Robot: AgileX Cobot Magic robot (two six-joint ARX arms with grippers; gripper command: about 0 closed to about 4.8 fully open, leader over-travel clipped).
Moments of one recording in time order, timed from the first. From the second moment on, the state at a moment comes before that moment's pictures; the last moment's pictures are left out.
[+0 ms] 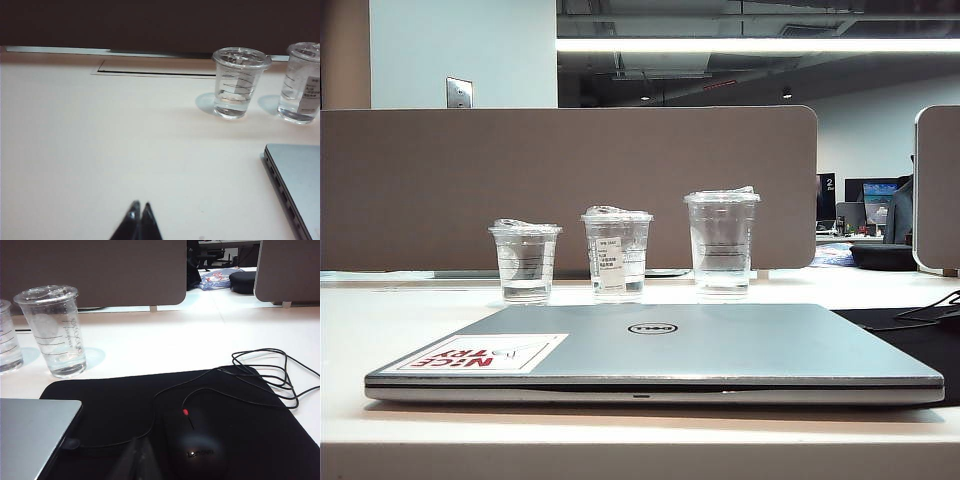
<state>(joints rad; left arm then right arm) 0.02 0.00 0.00 -0.08 0.04 -0.02 -0.05 0.00 0.01 -0.04 -0.04 0.03</state>
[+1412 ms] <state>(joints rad) 0.02 0.38 0.11 0.39 0.13 -0.01 0.44 0.17 0.01 -0.04 -0.05 0.03</state>
